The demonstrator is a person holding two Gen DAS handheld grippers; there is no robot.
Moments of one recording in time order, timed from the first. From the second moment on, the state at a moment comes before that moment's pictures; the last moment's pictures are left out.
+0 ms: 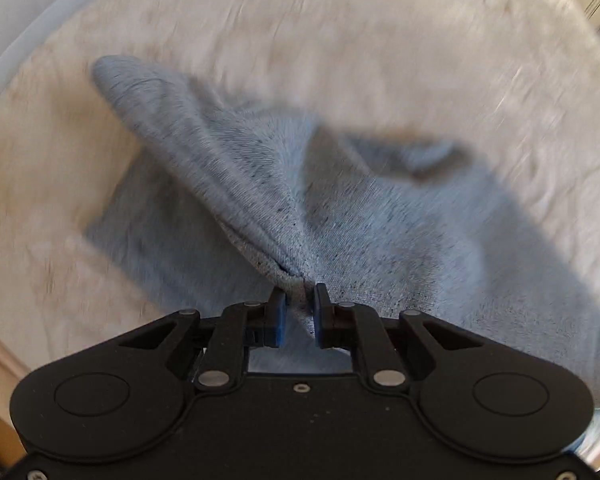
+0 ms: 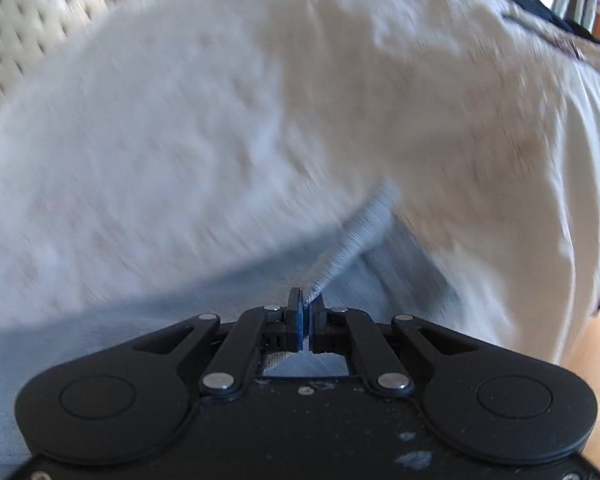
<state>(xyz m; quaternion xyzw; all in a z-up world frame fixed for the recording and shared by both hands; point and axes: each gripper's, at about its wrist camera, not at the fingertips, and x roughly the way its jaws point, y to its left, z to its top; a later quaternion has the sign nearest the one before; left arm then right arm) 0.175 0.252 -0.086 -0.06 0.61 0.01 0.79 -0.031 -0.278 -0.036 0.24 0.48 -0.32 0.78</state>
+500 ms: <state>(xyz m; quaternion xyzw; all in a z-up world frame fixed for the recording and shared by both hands) 0.193 0.234 -0.061 -0.05 0.56 0.00 0.83 -0.027 -0.261 -0.020 0.20 0.45 -0.31 0.81</state>
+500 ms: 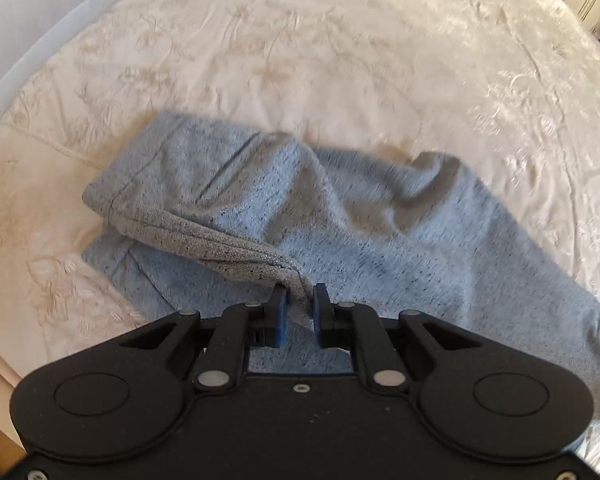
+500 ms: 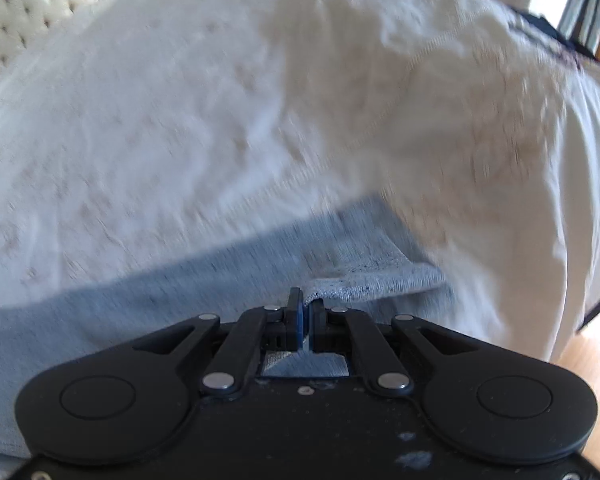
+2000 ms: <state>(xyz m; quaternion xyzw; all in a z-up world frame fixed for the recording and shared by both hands) 0.170 0.231 -0.125 0.03 0.62 0.04 0.78 -0.055 -0.292 -0.097 0.20 0.51 -0.33 0.77</state>
